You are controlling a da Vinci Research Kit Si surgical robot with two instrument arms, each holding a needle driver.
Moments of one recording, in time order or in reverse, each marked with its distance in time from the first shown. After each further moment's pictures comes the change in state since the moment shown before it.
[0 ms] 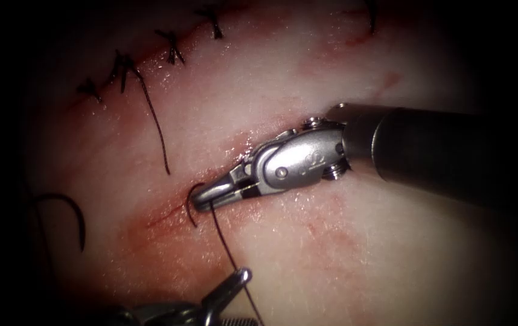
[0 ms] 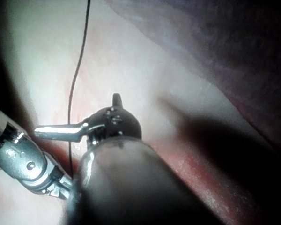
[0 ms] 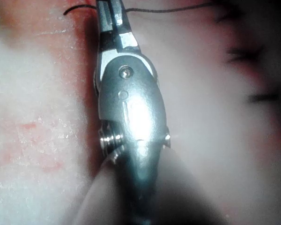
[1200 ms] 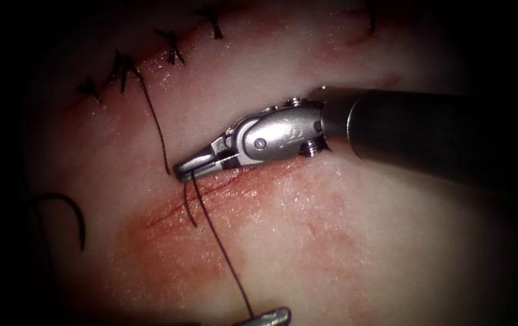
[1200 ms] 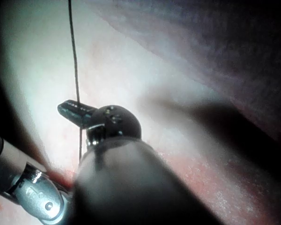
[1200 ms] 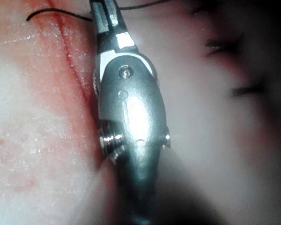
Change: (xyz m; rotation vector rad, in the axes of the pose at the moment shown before) right arm -0.003 0.003 0.001 -0.025 0.006 0.010; left arm 0.003 -0.001 0.000 0.010 0.083 0.031
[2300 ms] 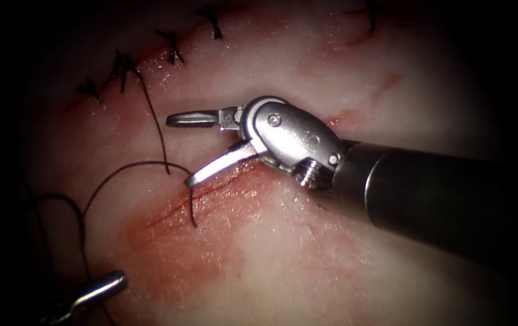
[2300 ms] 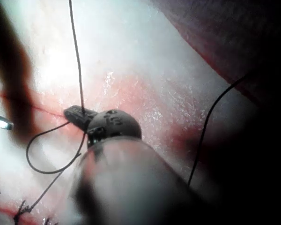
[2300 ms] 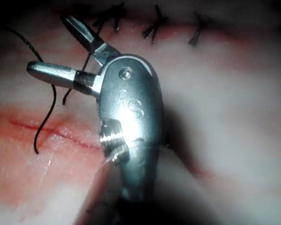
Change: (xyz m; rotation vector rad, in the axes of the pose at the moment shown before) right arm 0.006 0.002 -0.003 -0.144 0.146 0.438; left arm -0.008 -0.003 -0.014 -0.079 -0.203 0.043
